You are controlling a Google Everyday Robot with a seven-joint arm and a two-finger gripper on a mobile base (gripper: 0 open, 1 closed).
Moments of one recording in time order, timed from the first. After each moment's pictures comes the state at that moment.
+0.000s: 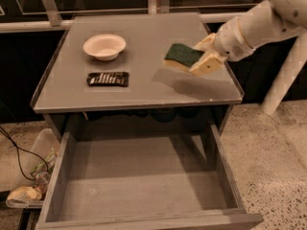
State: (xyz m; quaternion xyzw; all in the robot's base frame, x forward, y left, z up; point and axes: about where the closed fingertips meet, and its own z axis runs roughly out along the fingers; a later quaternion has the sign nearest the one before) arm 0.629 -0.139 0.902 -0.60 0.71 0.13 0.36
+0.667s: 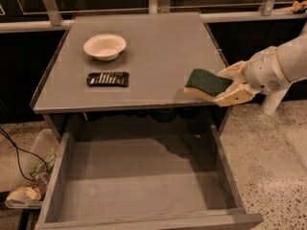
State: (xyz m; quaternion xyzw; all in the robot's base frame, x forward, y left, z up) arm 0.532 -0.196 0.878 -0.59 0.72 0.14 0.35
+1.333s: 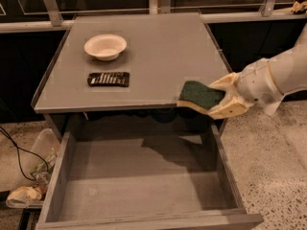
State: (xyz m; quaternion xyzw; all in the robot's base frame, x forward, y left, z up) arm 0.509 -0.174 0.862 -0.61 0.70 0.15 0.34
